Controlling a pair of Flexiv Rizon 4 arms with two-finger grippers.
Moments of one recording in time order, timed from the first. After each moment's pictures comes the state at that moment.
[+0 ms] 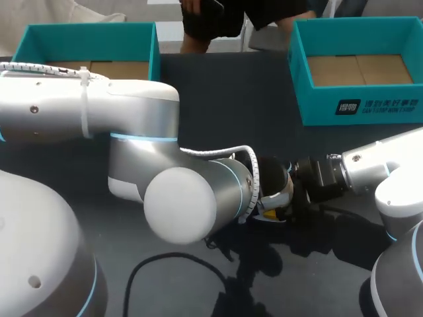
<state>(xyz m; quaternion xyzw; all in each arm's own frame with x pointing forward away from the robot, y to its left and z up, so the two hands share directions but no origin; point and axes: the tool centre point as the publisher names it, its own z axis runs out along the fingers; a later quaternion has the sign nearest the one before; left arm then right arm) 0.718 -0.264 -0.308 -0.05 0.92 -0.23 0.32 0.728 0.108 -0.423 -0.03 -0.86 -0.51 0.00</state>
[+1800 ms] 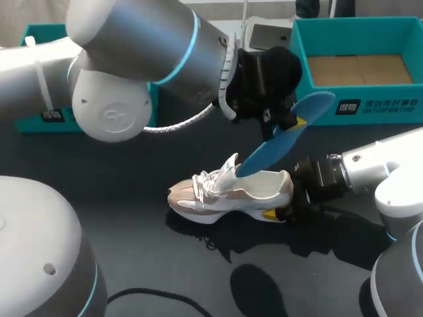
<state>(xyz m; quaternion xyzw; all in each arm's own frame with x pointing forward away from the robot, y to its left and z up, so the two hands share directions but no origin) 0.677 -0.315 -0.102 0.01 0.91 -0.41 0.08 0.728 0.109 -0.423 -0.03 -0.86 -0.51 0.00</state>
